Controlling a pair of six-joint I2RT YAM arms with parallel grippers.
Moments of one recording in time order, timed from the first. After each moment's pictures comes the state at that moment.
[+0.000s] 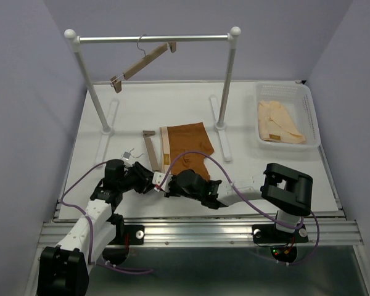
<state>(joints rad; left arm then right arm) -0.18 0.75 0.21 -0.13 0.55 -1.11 1.24 1.76 0.84 0.54 0.14 -0.40</state>
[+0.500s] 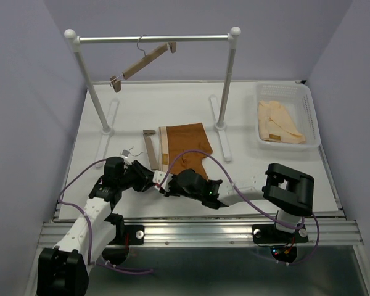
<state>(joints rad) -0.18 0.75 0.26 -0.22 0.51 -1.07 1.24 1.75 0.84 0.54 0.14 -0.38</state>
